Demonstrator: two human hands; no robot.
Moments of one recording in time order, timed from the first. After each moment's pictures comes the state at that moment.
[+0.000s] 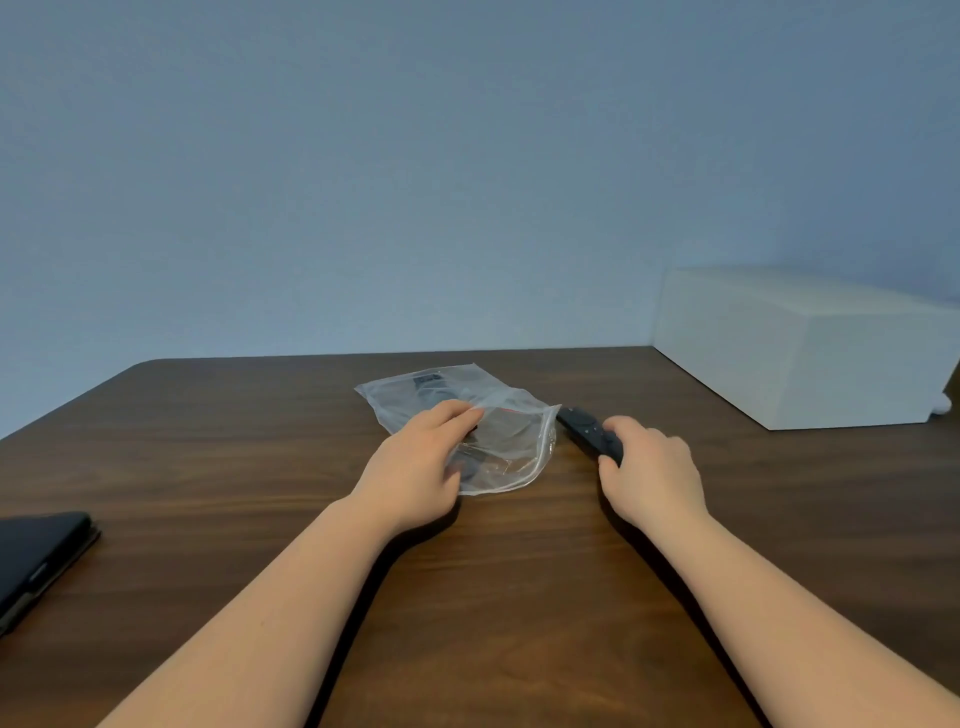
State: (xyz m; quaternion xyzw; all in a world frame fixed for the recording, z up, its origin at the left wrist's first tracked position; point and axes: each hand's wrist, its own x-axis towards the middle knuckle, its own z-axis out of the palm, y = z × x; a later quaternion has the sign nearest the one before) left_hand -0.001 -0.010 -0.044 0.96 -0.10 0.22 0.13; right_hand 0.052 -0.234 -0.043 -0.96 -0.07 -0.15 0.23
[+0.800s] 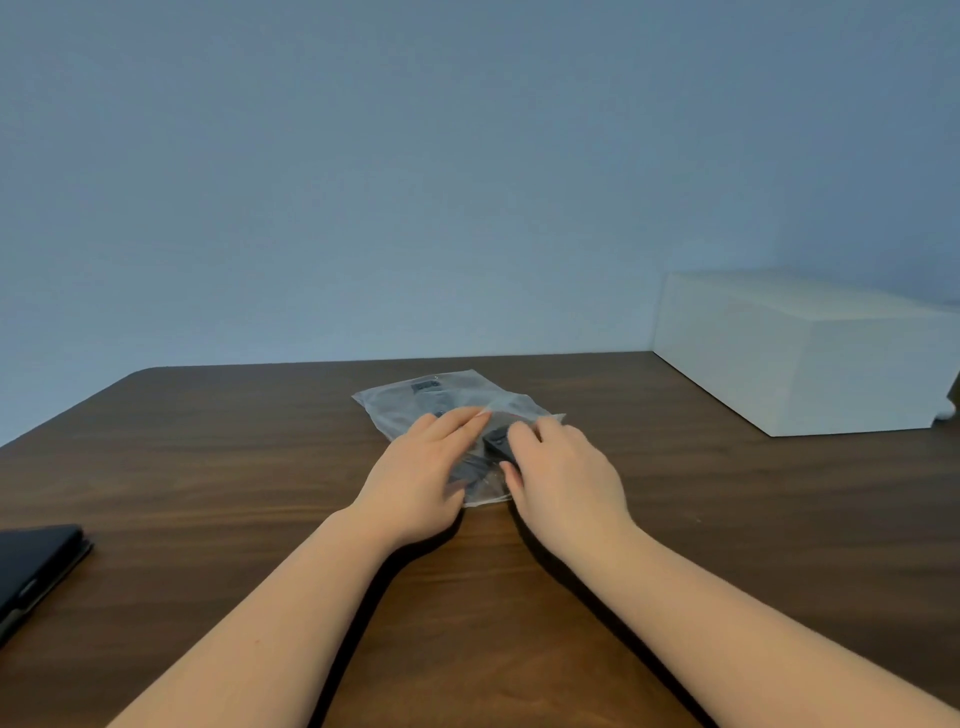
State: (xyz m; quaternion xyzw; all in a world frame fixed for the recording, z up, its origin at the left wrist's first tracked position) left_hand 0.006 -0.011 -0.050 0.95 -0.14 0.25 0.10; right_hand 0.016 -0.180 -0.031 -0.92 -0.30 -0.23 0.11
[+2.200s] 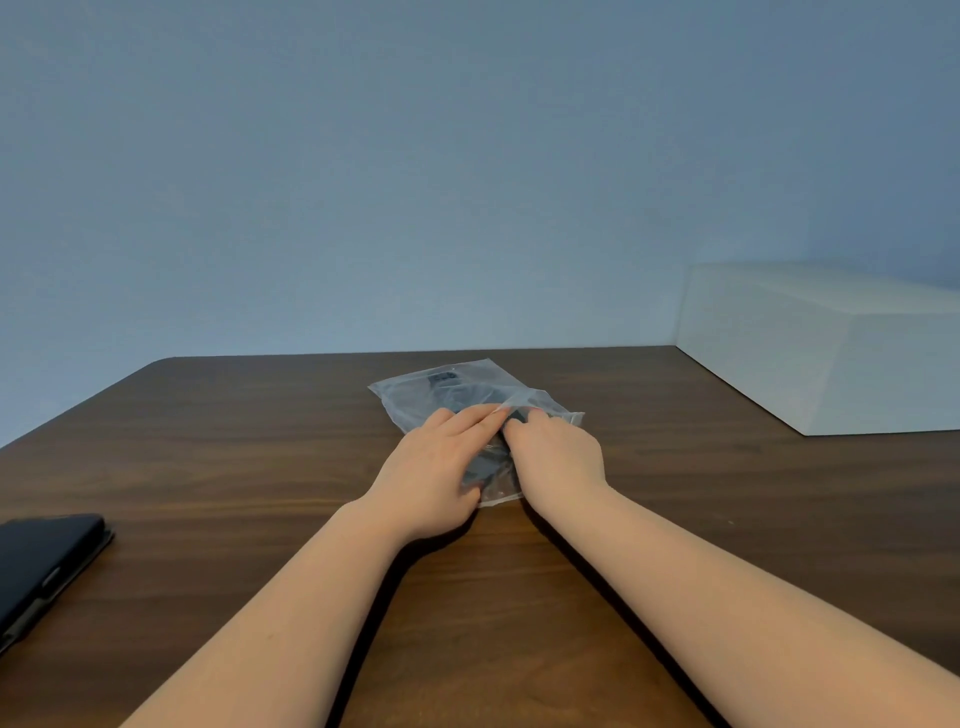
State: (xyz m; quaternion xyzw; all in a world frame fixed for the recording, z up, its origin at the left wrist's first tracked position) left_hand 0.010 0.000 -0.052 0.96 -0.15 0.21 0.08; right_hand 0.056 -0.140 -0.039 -0.95 -0.27 -0.16 0.05
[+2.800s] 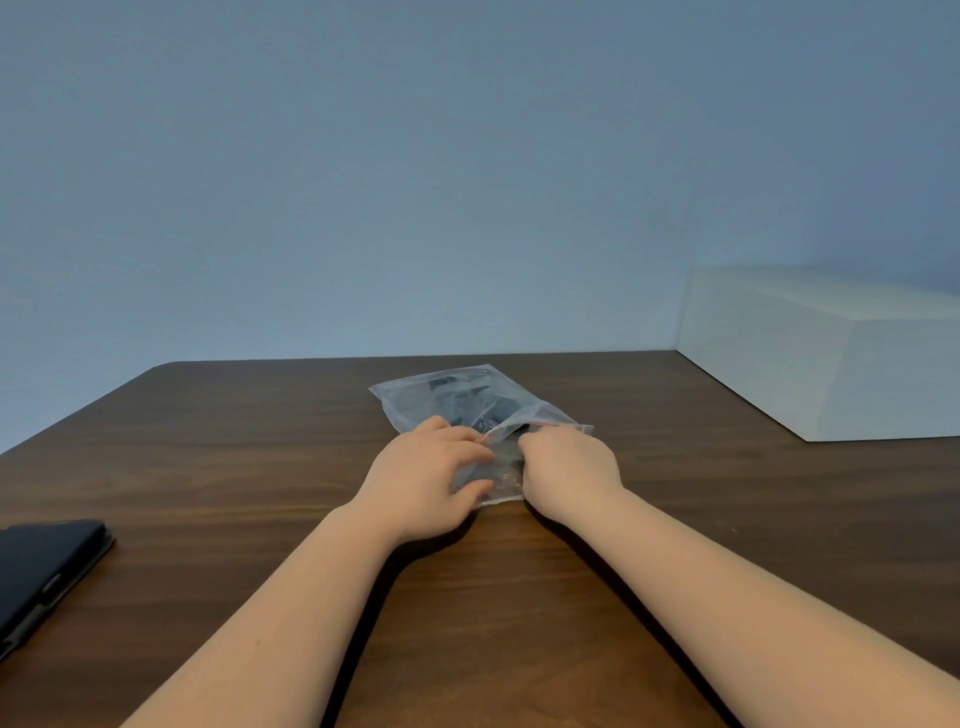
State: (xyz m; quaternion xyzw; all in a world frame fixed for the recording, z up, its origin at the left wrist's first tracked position) left_hand 0.003 0.003 -0.043 0.97 -0.11 0.20 0.07; right_hand 0.062 -0.150 -0.039 -0.96 -0.26 -0.11 0.05
